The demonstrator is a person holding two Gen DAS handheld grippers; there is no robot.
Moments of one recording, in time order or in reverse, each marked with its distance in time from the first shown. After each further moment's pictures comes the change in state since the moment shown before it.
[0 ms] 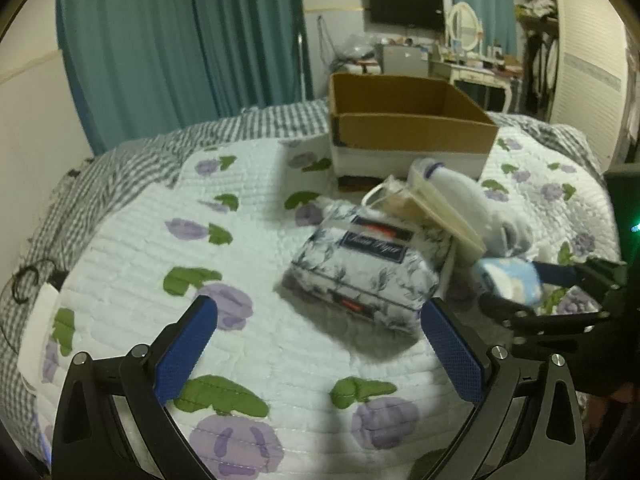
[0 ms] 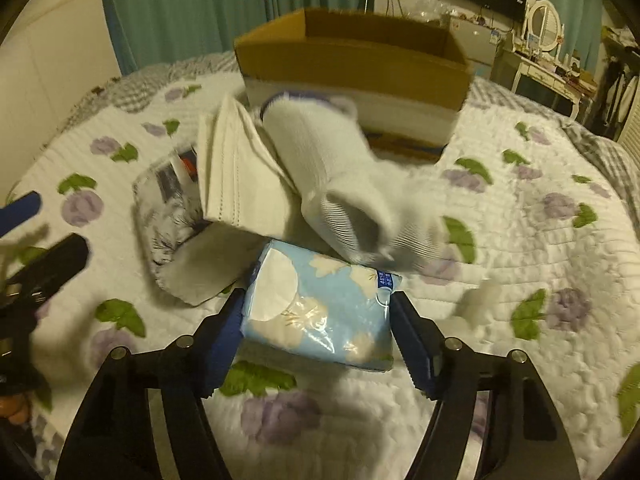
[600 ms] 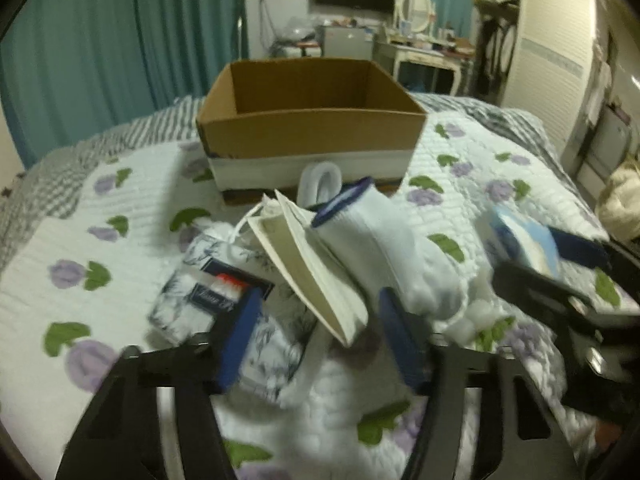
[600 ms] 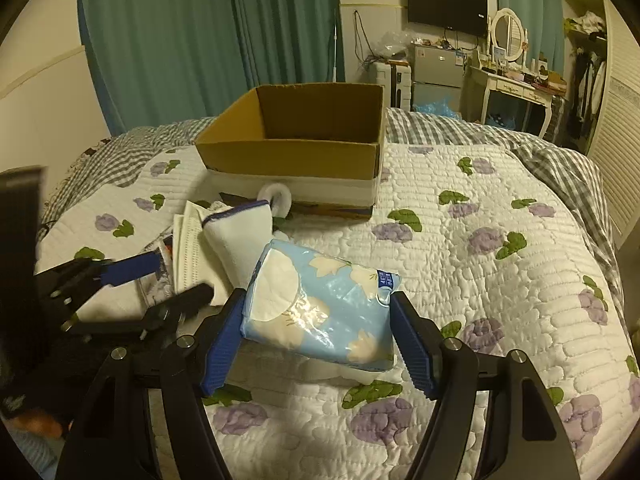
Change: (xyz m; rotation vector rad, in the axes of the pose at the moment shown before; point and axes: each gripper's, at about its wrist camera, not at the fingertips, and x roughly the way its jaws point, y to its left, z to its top) left arm 0.045 -0.068 0.042 0.052 0.078 -0.208; right arm -0.058 -0.050 0.020 0.092 -0.146 -0.019
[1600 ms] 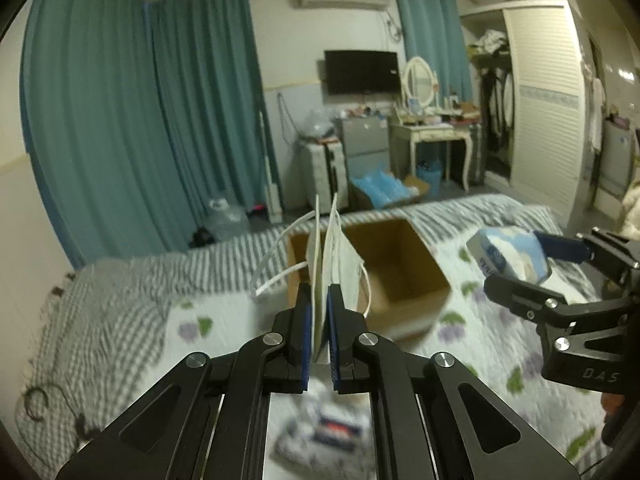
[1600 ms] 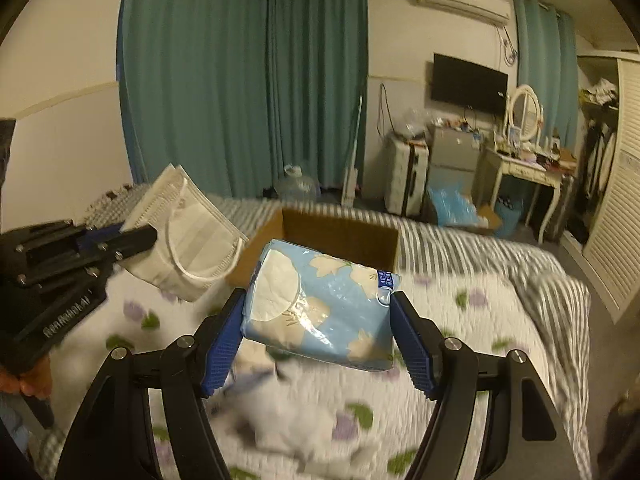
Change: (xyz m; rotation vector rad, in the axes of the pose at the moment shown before) left arm -0.108 0.030 0.110 0.102 -0.314 0.128; right arm -0.062 0.024 0.123 -0.127 -0.245 0.025
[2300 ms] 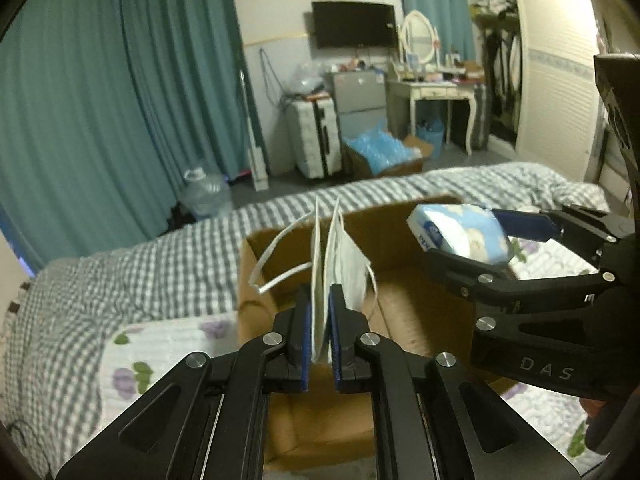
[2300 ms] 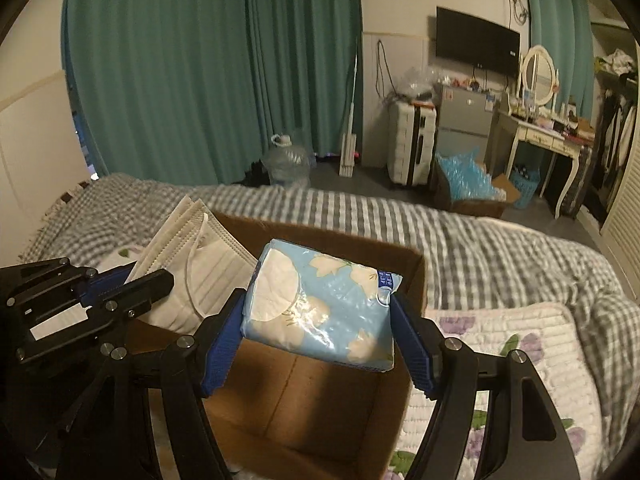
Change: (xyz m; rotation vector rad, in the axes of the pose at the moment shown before) left arm 0.207 -0.011 0.020 0.032 0.149 -0.027; right arm 0.231 -0.061 0.037 0.050 0.148 0.017
